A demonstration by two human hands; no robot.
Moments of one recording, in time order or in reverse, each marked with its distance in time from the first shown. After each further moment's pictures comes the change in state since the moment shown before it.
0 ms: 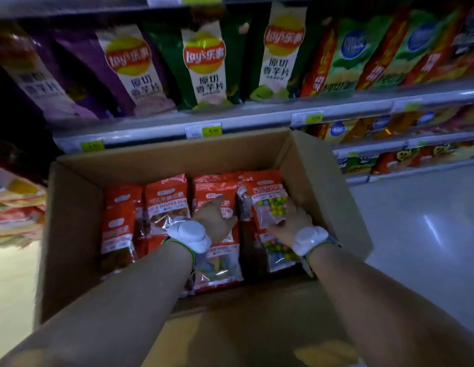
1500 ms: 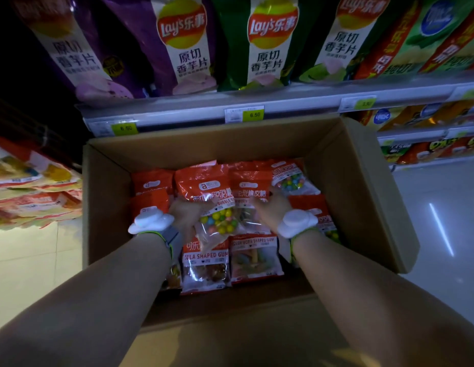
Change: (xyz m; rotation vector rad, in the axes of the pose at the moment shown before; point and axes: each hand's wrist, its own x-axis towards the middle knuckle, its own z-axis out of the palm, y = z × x) left_hand 0.009 -0.092 -0.072 -0.953 0.067 -0.571; right_hand 0.024 -0.113 0.075 0.334 -0.046 0.025
